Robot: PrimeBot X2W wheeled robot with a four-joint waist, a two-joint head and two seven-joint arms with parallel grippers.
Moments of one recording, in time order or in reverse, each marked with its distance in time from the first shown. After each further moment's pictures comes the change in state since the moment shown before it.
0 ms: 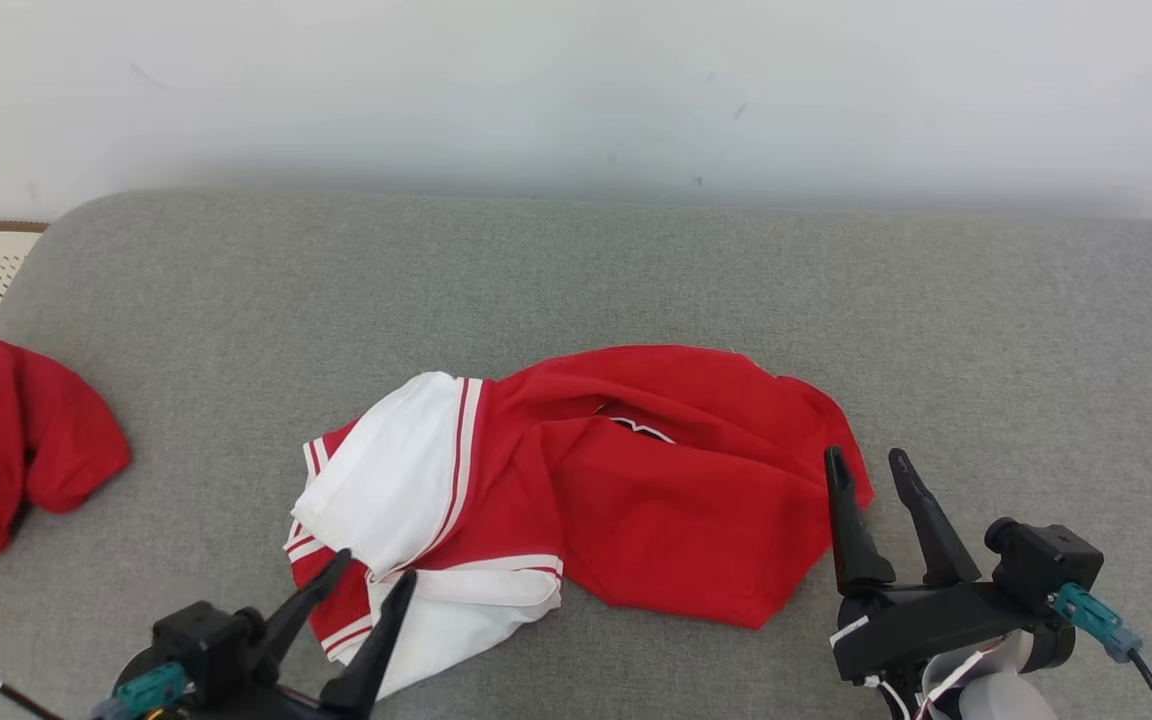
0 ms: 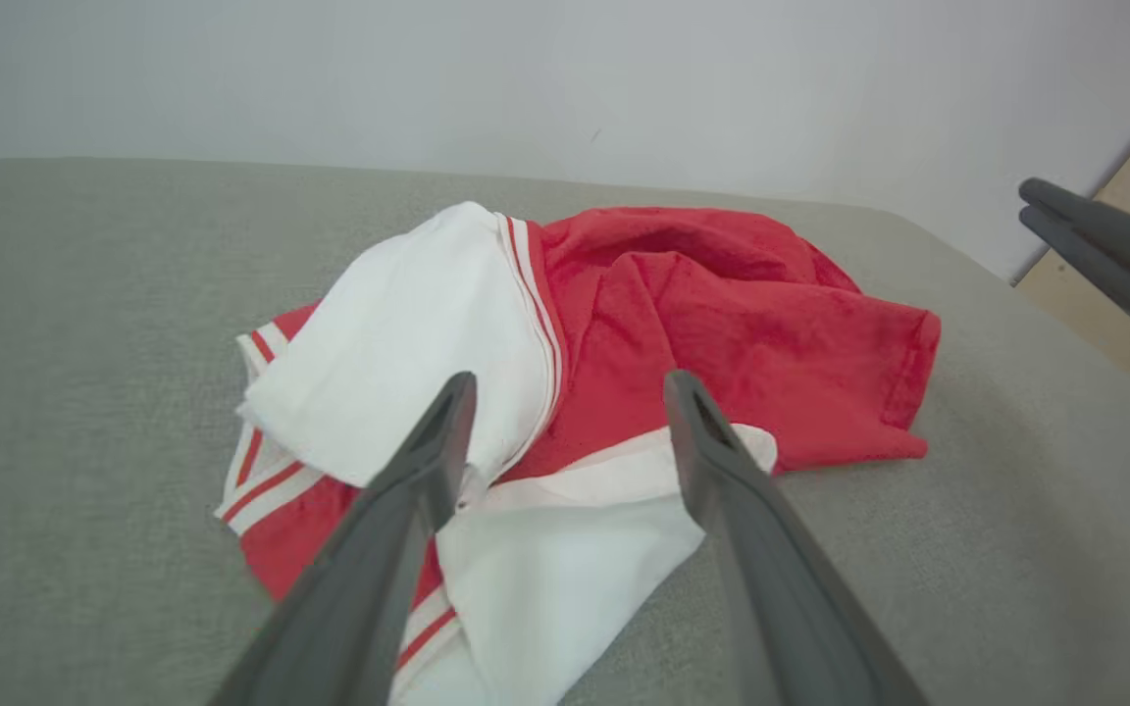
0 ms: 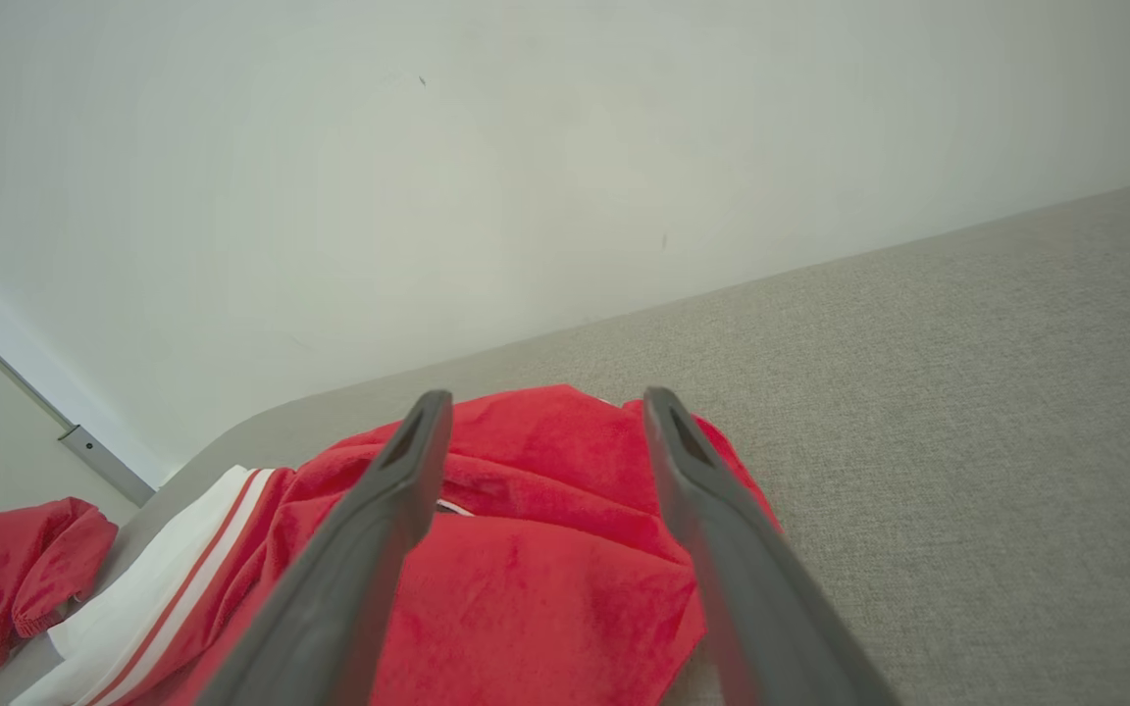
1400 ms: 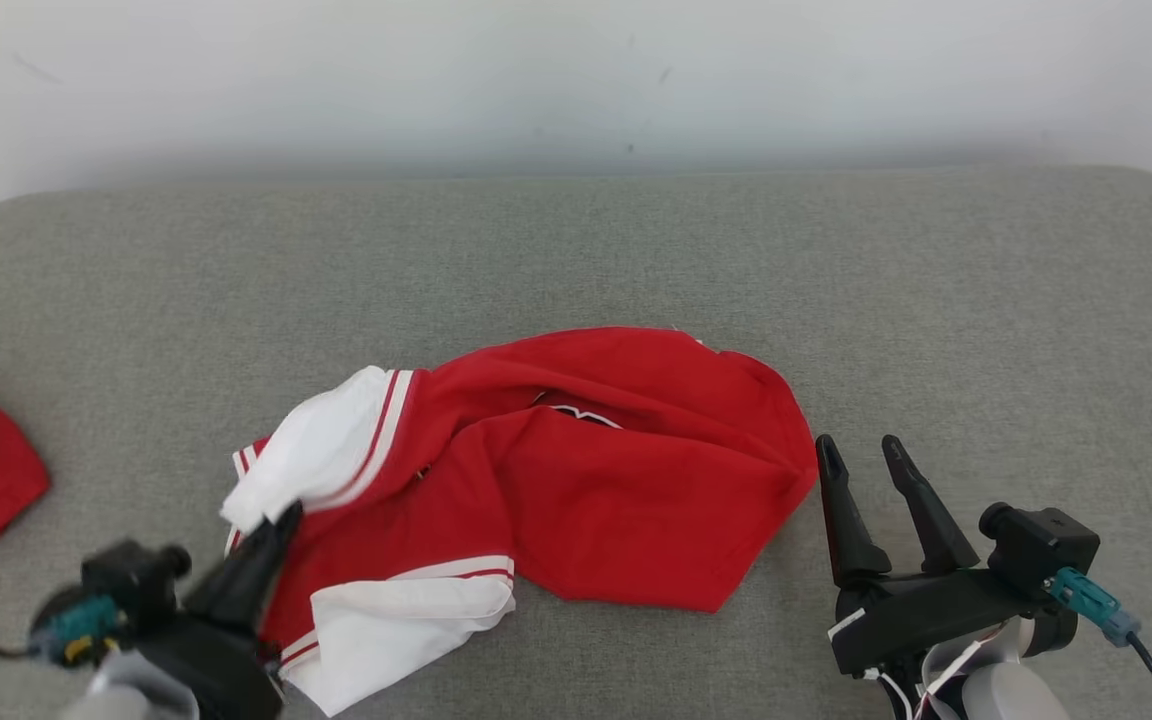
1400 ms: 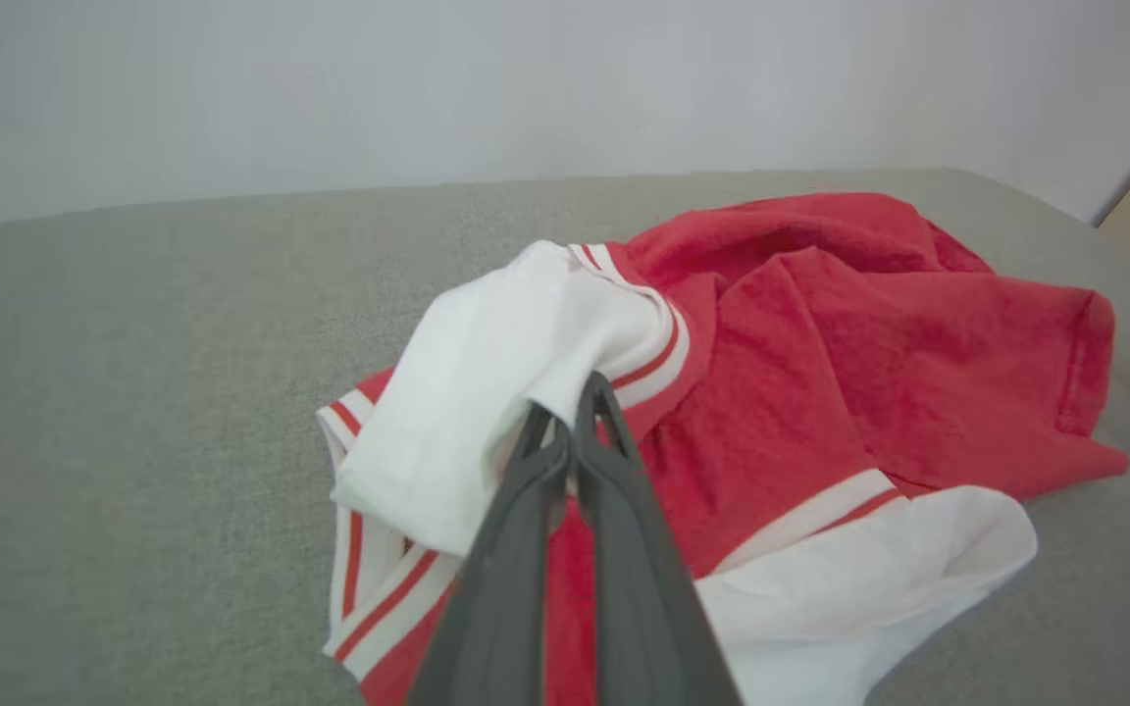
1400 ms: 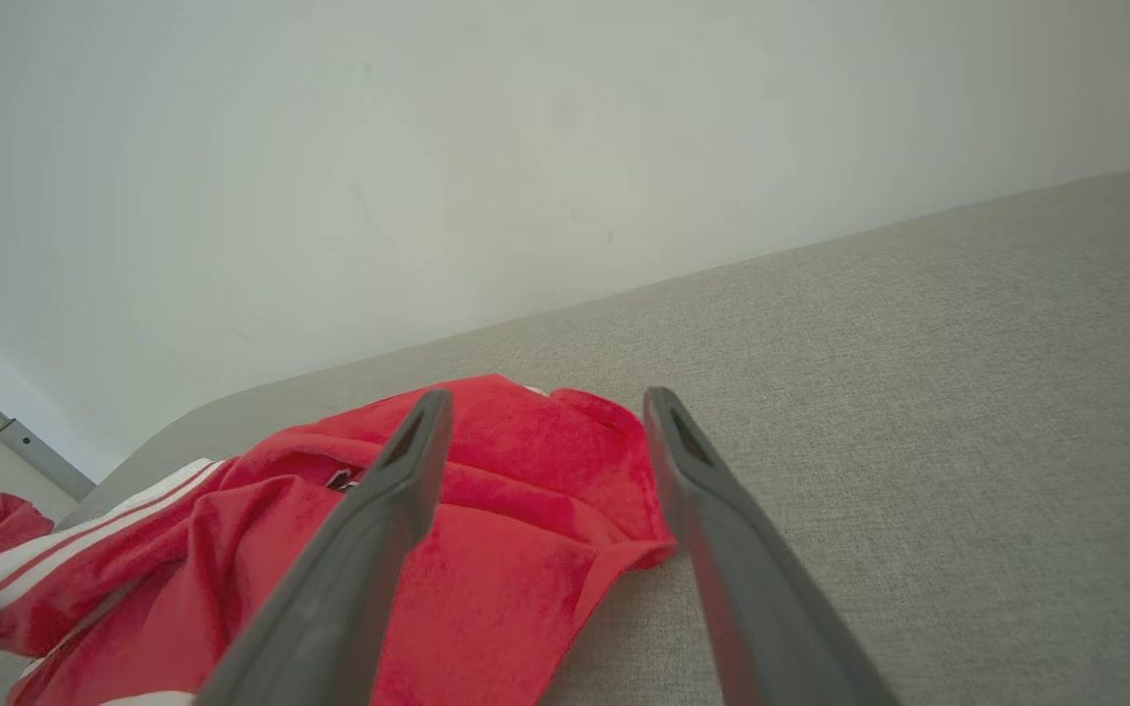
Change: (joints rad) left arm -0.018 -0.132 0.311 0.343 0.261 -0.232 0.001; right arm -0.005 -0.013 0.015 -0.045 -0.022 0.000 0.044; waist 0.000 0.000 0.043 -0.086
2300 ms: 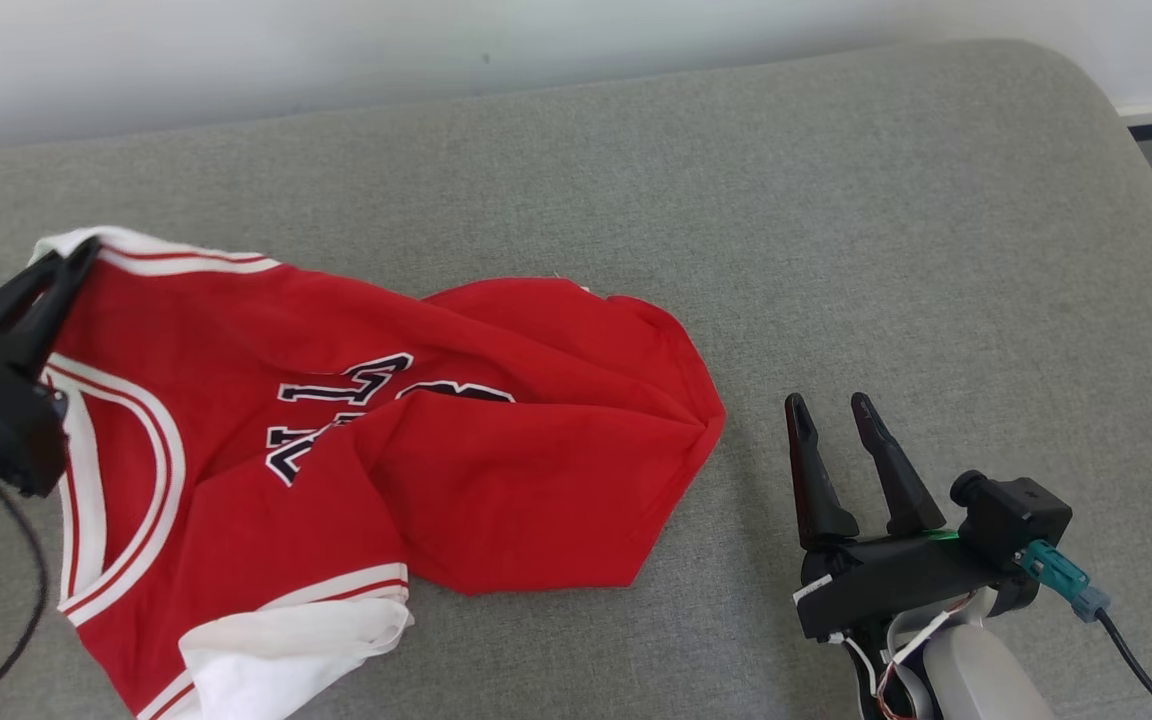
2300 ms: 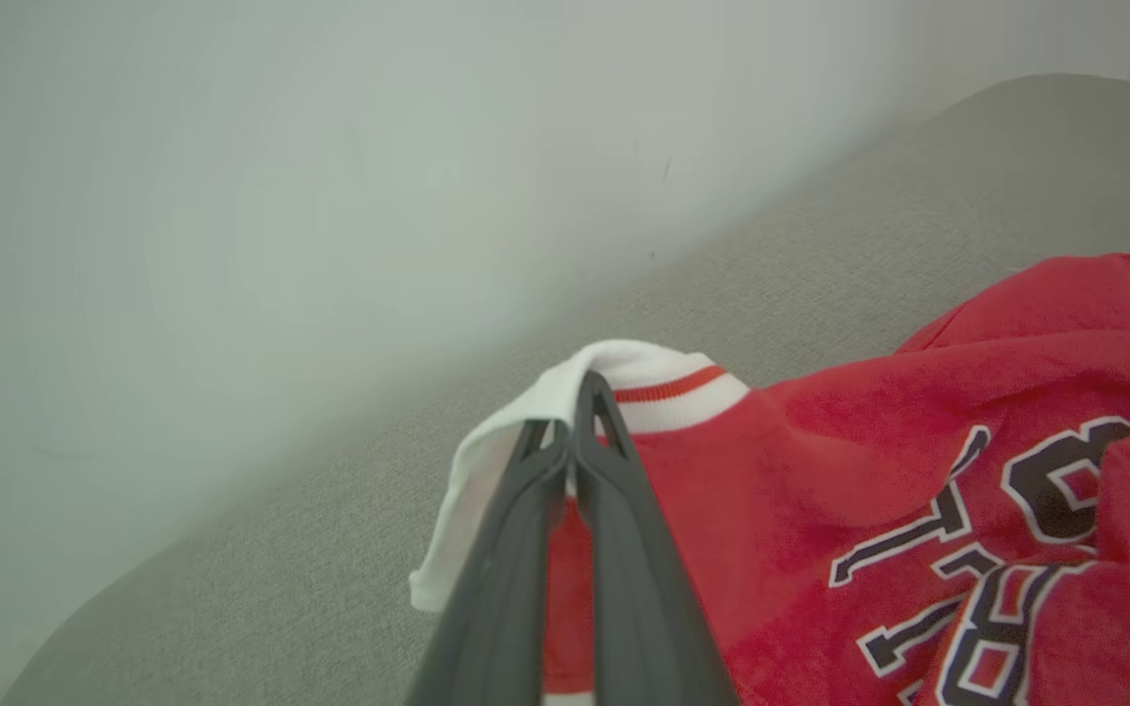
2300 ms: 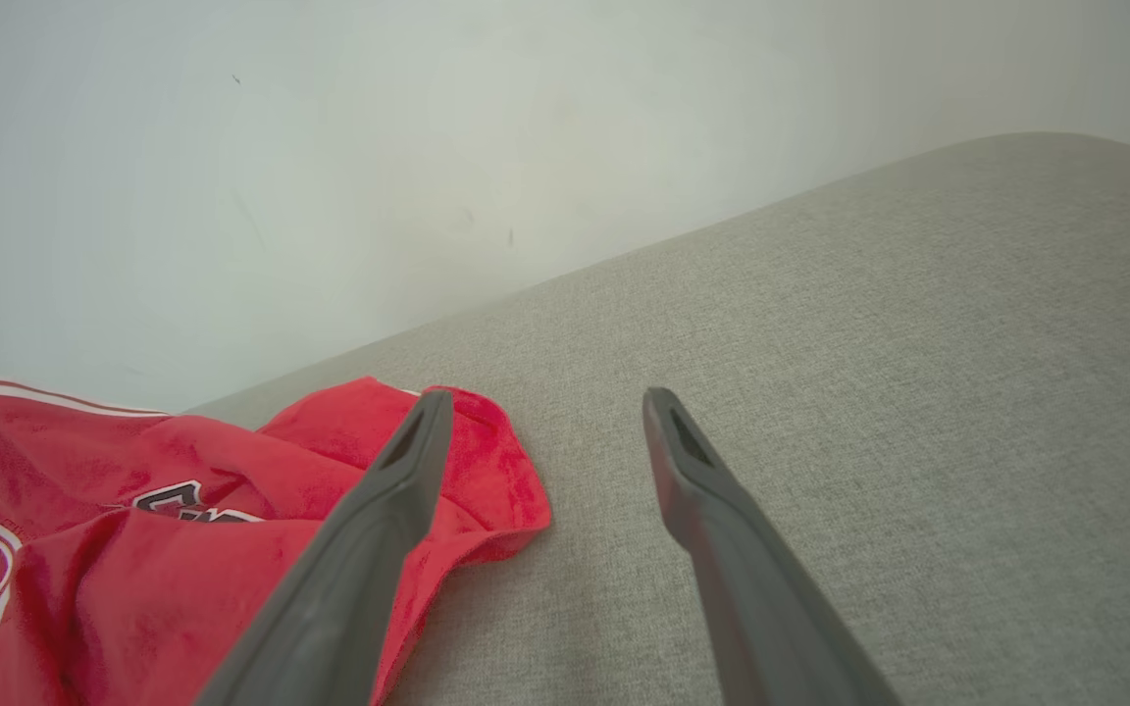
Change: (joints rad) left arm -0.523 0.288 -0.216 0.077 -0.050 -0.034 0.139; right arm -0.082 0.030 0.043 0.058 0.012 0.000 -0.079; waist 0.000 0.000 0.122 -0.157
